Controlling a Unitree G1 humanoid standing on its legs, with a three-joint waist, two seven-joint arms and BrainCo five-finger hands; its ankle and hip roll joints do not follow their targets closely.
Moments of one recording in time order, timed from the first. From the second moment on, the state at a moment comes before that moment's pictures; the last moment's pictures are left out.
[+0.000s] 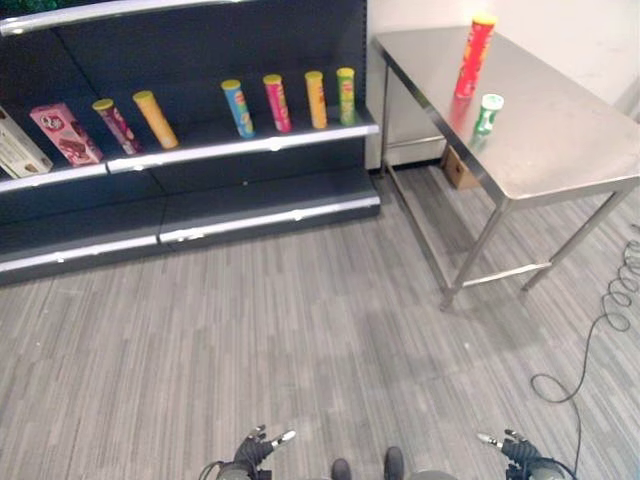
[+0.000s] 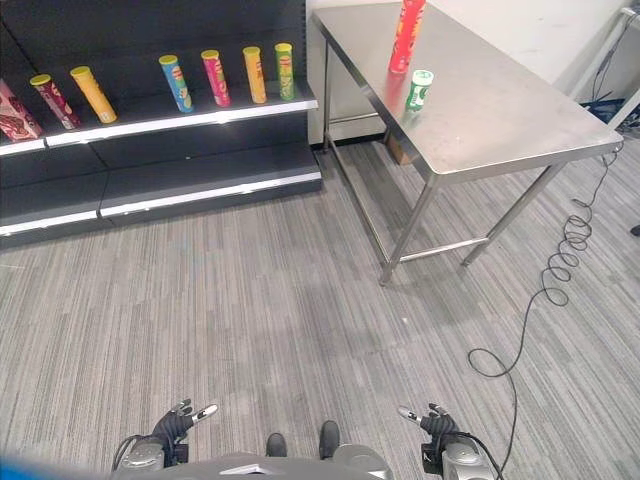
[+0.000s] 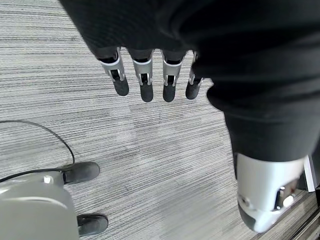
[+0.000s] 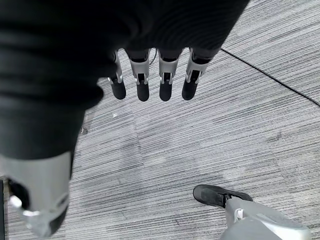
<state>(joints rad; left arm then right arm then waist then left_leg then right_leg) 0.04 0.24 -0.15 1.08 -0.26 -0.11 0.04 0.02 -0.32 0.12 1.08 0.27 -0.03 -0.04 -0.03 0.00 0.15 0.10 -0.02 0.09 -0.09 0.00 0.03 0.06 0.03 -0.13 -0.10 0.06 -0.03</state>
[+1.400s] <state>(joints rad) 0.02 0.22 -0.06 1.16 -0.35 -0.11 0.06 -0.03 -0.32 0.17 1.10 0.27 -0.05 -0.06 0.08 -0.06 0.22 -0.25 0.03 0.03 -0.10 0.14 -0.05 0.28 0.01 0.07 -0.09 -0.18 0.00</state>
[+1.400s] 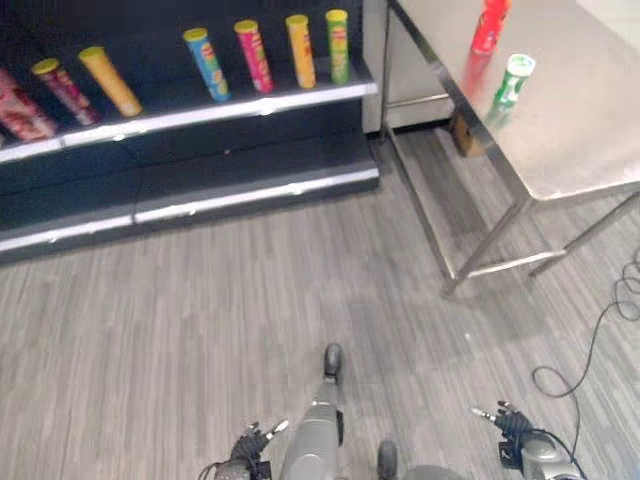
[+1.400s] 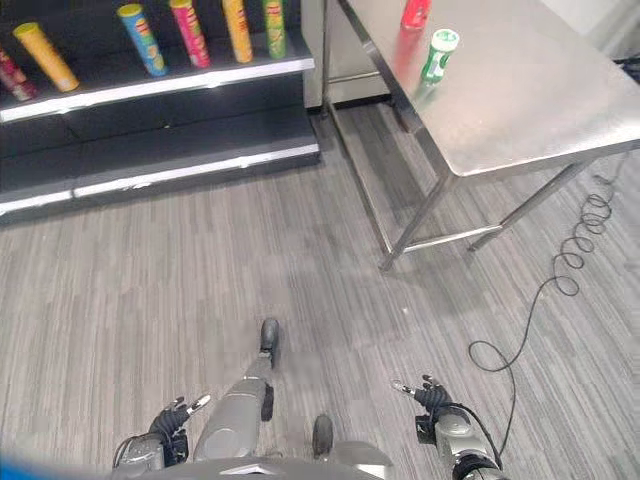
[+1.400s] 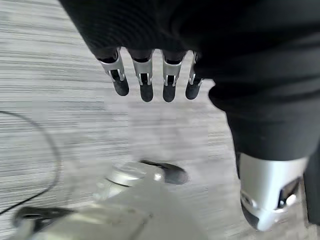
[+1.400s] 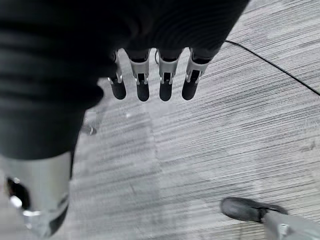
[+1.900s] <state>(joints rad) -0.08 0.32 -0.19 1.11 -0.33 -0.12 0.07 0.00 -0.28 0.13 1.13 0.24 -0.05 -0.08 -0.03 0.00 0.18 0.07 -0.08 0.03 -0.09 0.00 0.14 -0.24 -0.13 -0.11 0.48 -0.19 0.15</state>
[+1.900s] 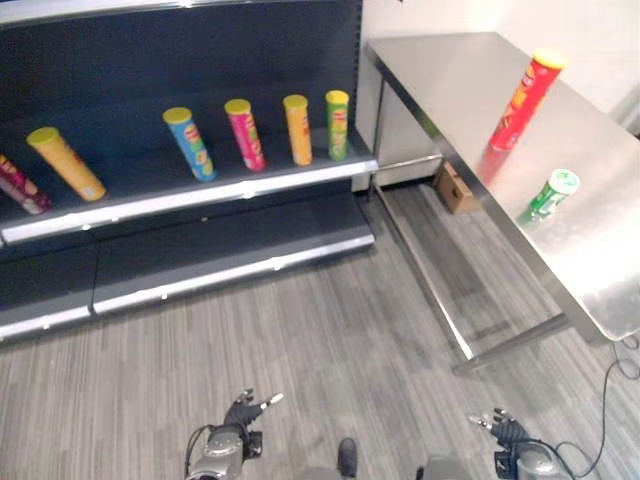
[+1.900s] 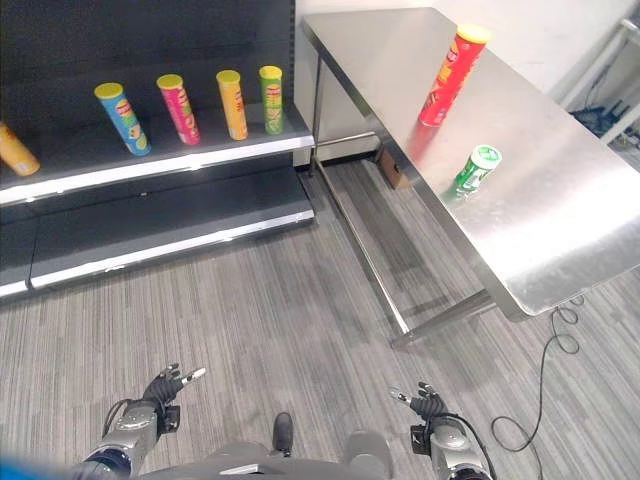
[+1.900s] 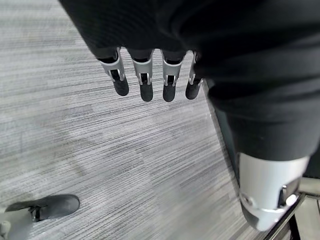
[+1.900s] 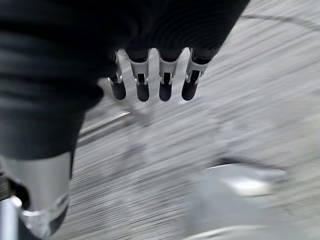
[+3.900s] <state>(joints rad) 0.01 0.36 -0.11 1.12 -0.21 -0.11 0.04 0.20 -0.42 -0.01 0.95 0.06 -0.03 -0.08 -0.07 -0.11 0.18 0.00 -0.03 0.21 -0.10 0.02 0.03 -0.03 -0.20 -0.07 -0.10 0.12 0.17</state>
